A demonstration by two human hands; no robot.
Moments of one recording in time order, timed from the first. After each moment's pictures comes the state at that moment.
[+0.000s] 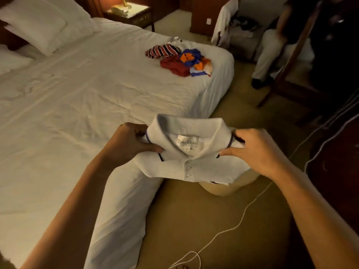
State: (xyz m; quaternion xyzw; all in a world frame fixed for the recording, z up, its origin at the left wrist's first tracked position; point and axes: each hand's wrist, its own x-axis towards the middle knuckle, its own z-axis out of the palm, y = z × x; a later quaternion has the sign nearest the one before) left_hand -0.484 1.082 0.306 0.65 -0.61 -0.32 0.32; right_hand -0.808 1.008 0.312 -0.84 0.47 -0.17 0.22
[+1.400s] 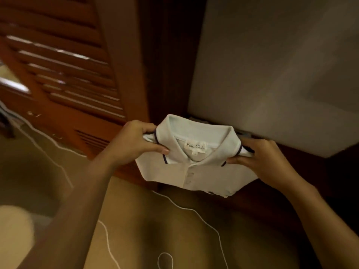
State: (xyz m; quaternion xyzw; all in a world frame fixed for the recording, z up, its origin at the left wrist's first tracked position) left_hand -1.144 1.313 0.317 -0.09 -0.88 -0.47 -0.05; right_hand -1.145 1.644 0.332 -0.15 0.95 -0.27 0.04
